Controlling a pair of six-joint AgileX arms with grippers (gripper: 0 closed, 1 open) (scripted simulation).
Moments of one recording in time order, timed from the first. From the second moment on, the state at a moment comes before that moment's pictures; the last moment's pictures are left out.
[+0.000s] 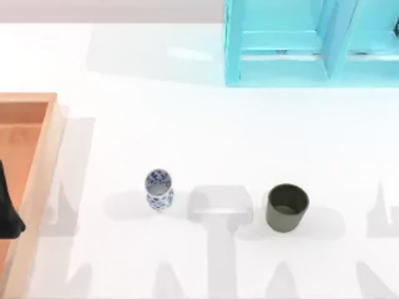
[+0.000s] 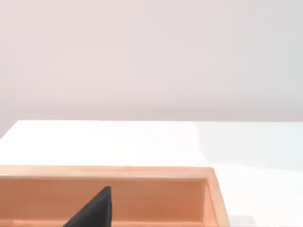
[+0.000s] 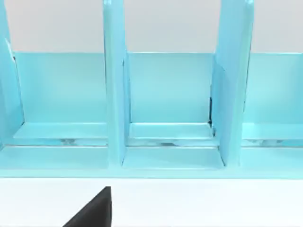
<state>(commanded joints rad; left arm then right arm) 0.00 0.00 0.00 0.00 0.00 0.00 0.00 0.00 0.00 0.00 0.00 0.00</state>
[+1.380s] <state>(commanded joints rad) -0.61 1.64 1.49 -1.05 -0.10 -0.69 0.00 0.00 0.00 0.00 0.00 0.00</state>
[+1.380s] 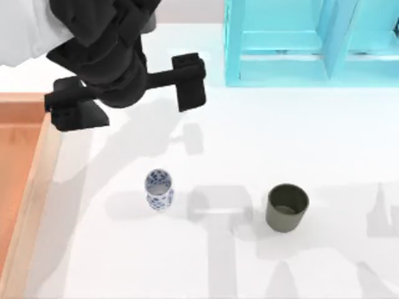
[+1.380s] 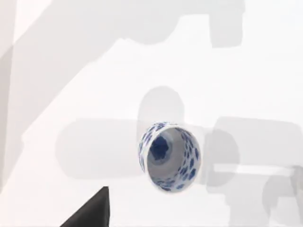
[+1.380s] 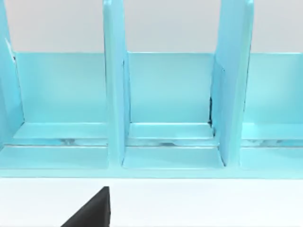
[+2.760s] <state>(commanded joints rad) -1.07 2.49 2.50 -1.48 -0.17 -1.03 0.00 0.00 0.00 0.00 0.00 0.00</state>
